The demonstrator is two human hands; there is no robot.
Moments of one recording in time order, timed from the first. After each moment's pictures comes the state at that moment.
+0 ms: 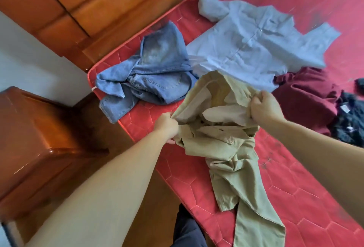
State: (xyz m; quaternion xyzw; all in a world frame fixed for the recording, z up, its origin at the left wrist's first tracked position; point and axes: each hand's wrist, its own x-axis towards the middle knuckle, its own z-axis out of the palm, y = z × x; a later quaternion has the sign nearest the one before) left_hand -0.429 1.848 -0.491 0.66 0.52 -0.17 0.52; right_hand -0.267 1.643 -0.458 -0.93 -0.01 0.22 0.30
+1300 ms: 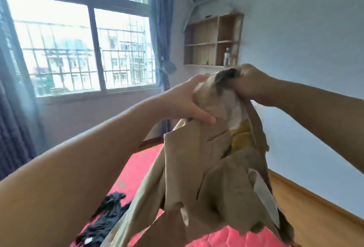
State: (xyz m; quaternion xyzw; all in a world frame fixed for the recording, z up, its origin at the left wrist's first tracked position) left_hand -0.450 1.254 0.112 0.65 -0.66 -0.13 0.35; right_hand -0.609 1.137 0.142 -0.86 0.22 -0.32 0.32
